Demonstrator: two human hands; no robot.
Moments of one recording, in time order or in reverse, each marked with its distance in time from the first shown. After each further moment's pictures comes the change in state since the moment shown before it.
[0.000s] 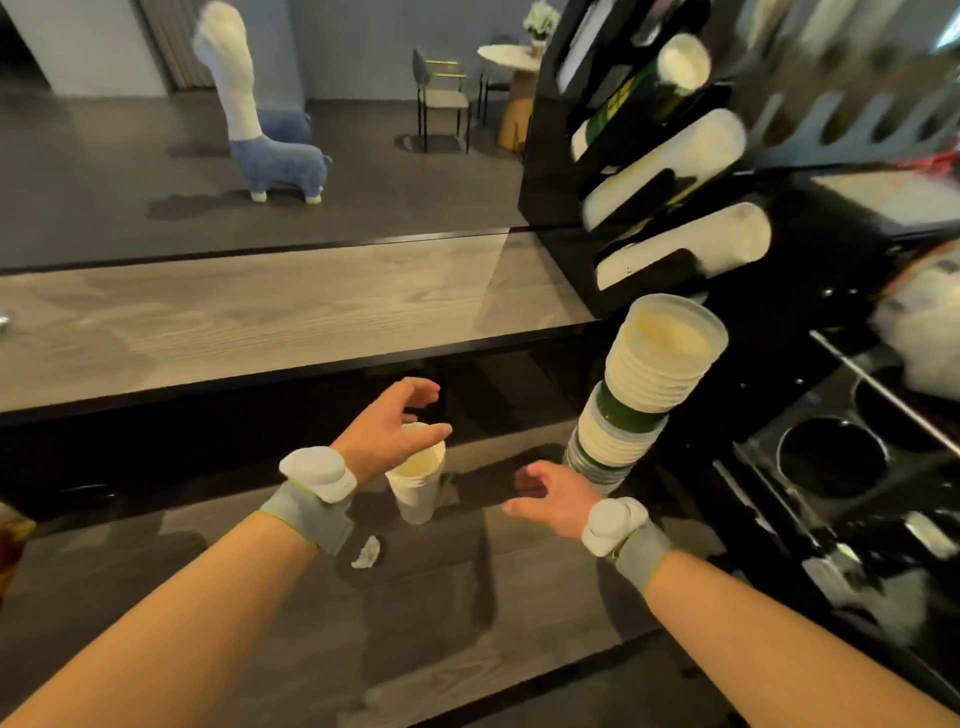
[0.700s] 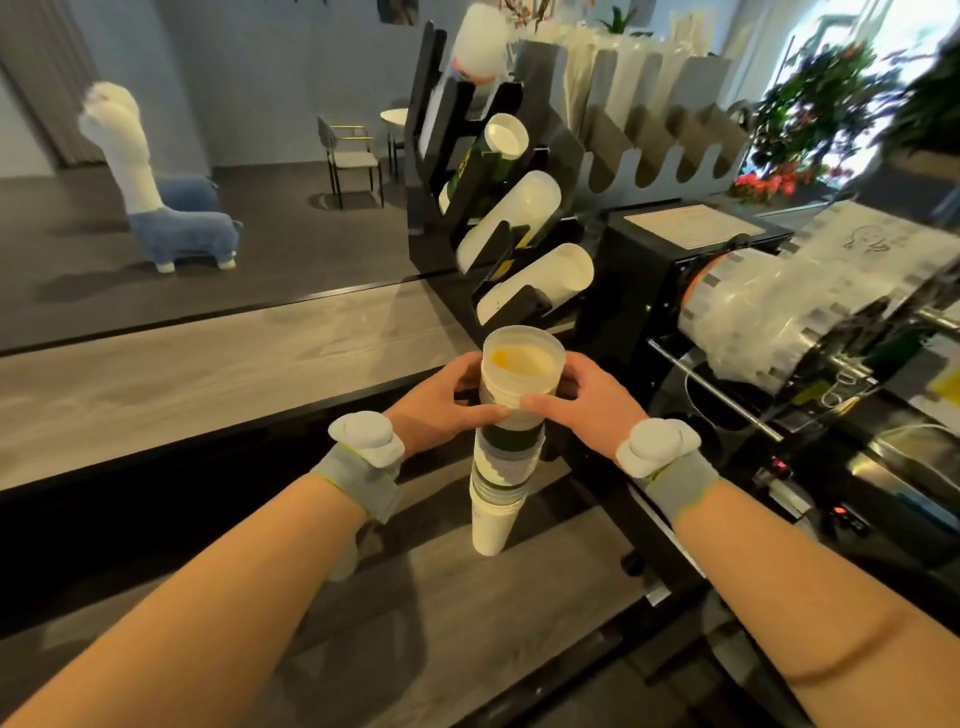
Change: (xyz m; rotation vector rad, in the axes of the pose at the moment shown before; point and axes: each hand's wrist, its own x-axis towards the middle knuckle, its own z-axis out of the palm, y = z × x) left_hand 0.052 0.160 0.088 -0.013 -0.287 0.250; right_hand -0.092 -0.005 -0.160 0.242 0.534 -0.221
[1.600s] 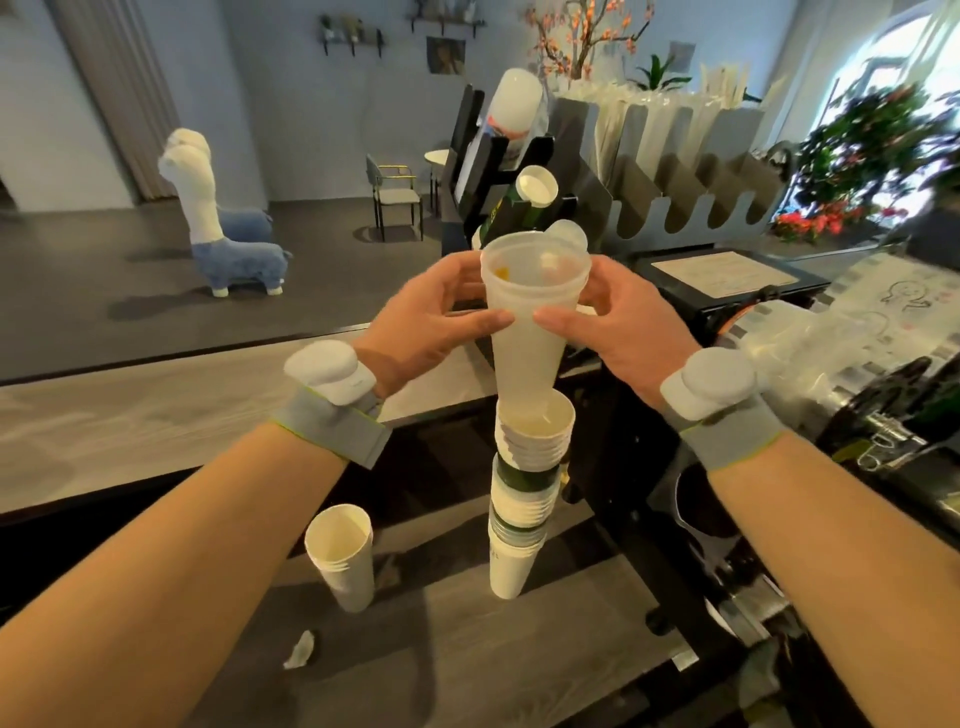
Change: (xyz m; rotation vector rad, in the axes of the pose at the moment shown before) left_hand -0.016 0.099 -0.069 -0.113 0.274 0.287; right_hand 0.020 -0.100 -0.053 0.085 0.032 -0.365
